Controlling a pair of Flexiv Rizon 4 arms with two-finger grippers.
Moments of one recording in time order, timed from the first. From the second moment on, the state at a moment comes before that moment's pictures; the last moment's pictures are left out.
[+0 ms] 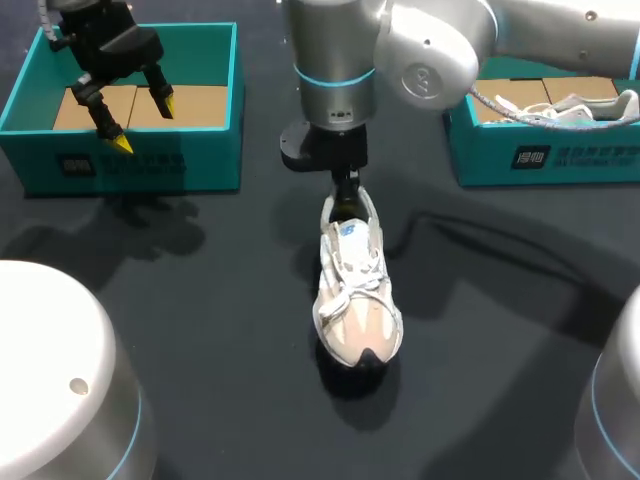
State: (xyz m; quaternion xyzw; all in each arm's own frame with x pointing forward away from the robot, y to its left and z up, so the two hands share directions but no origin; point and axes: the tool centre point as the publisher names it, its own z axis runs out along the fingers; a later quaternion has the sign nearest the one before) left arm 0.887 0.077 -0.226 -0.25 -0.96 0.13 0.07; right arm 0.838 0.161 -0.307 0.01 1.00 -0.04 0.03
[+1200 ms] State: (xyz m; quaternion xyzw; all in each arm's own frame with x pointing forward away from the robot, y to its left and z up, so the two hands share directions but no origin) left arm 0.887 0.077 -0.226 -0.25 -0.96 0.13 0.07; right arm 0.924 -0.012 -0.151 -0.01 0.99 -0.05 0.11
